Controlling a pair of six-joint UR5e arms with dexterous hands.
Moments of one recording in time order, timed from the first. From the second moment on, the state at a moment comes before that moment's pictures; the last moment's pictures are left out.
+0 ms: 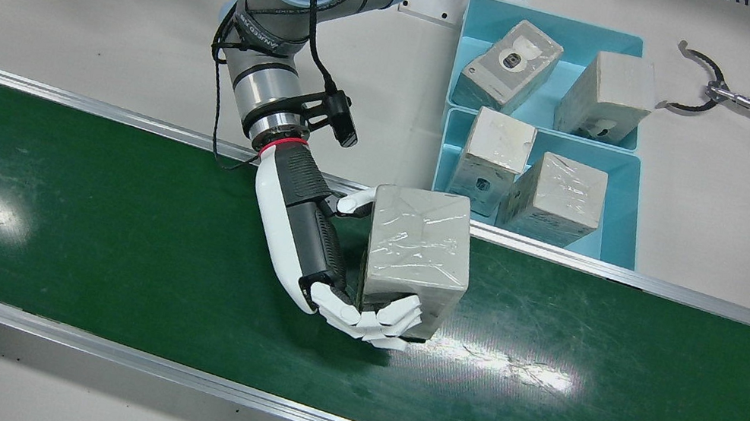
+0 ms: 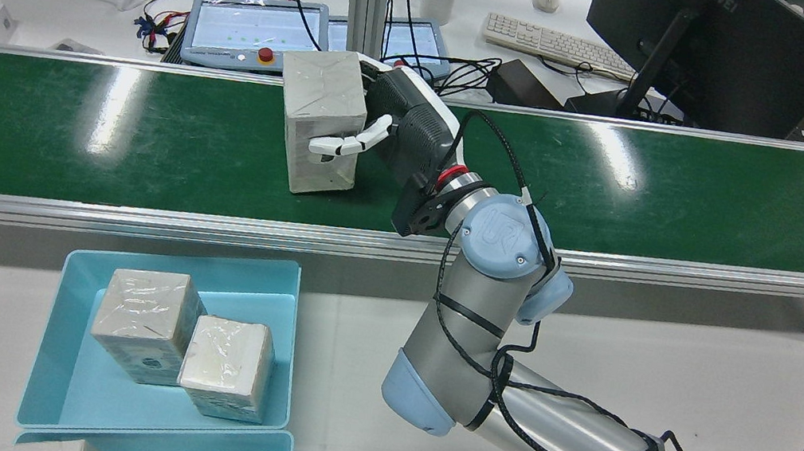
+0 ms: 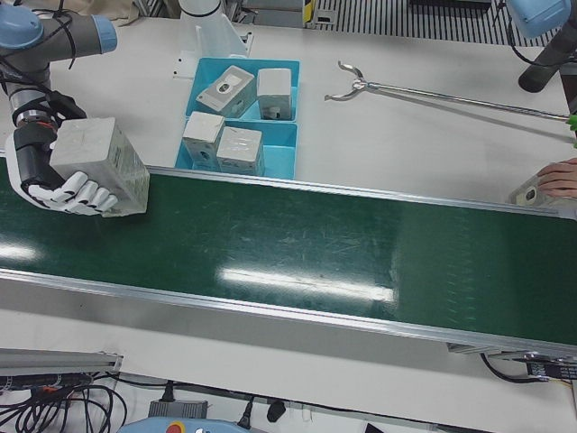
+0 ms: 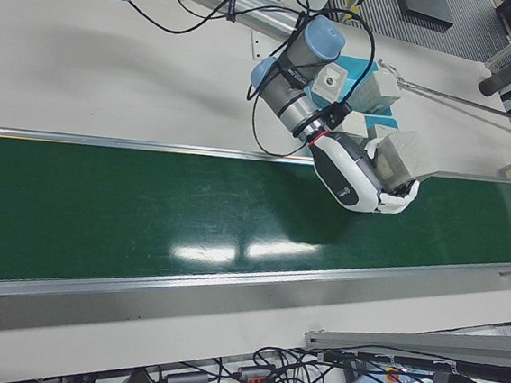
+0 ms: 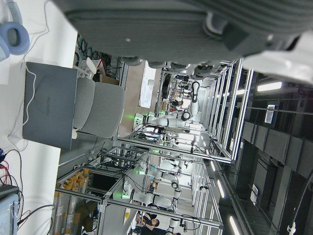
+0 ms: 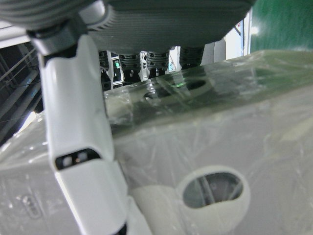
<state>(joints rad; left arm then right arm) -1.81 -1.79 -1.75 0.44 1.92 -0.15 0.68 -0.71 1.56 -3.48 -1.15 -0.08</state>
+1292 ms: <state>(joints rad) -1.81 -1.79 -1.75 0.44 1.92 -0.15 0.35 -0.69 1.65 -3.45 -1.09 -0.27</state>
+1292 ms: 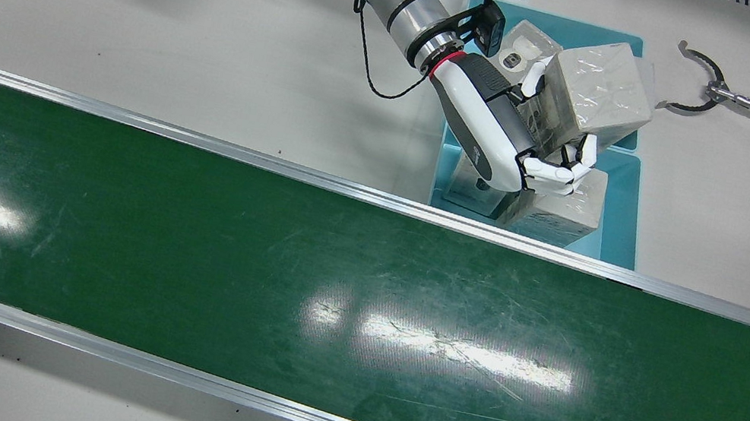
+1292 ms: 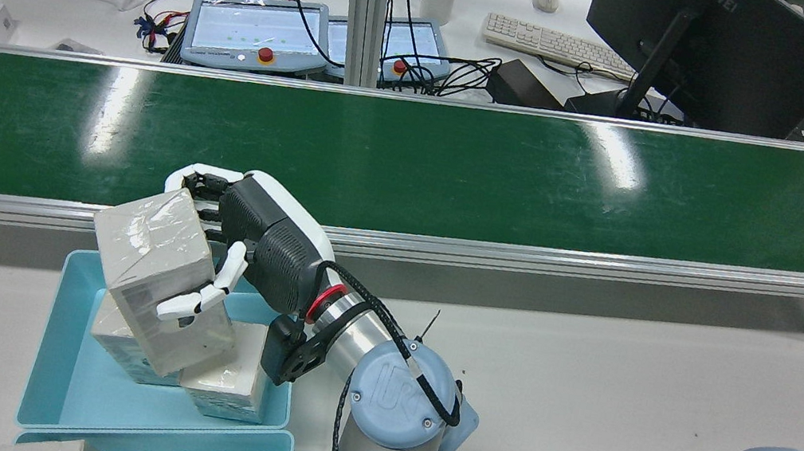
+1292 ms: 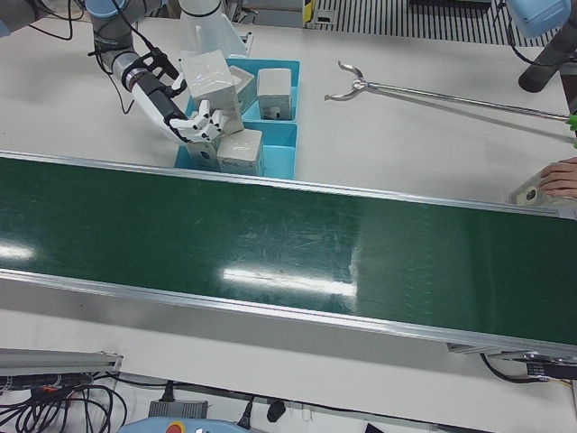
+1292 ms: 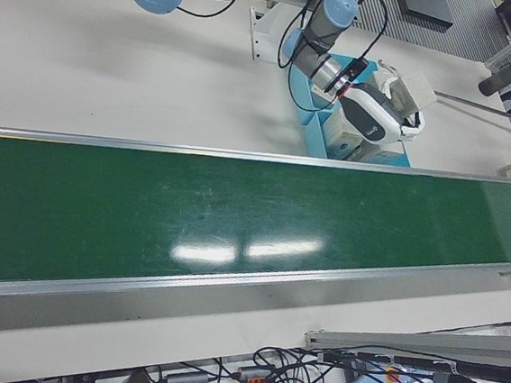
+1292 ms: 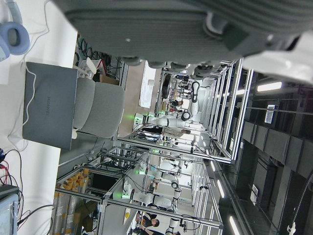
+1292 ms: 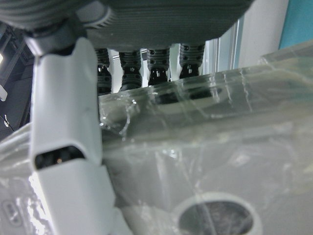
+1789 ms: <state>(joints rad) -1.81 -1.79 -1.75 0.44 1.92 -0.15 0.33 -0.71 1.65 -3.42 -1.10 -0.28</state>
